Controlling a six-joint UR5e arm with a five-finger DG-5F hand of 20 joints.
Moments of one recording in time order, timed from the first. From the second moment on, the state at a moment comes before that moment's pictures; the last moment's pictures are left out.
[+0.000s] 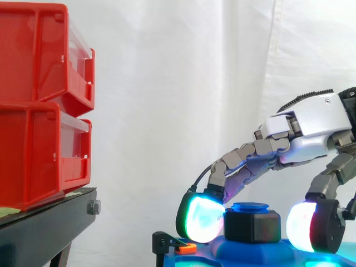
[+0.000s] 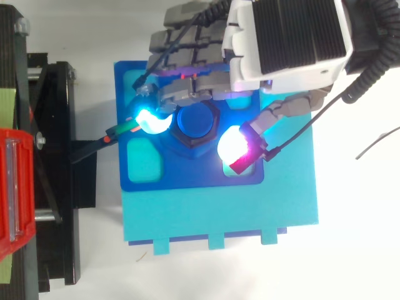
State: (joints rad) arm -0.05 -2.23 -1.14 -3.11 -1.79 -1.36
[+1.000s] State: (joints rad) arm -0.05 -2.23 -1.14 -3.10 -1.79 -1.36
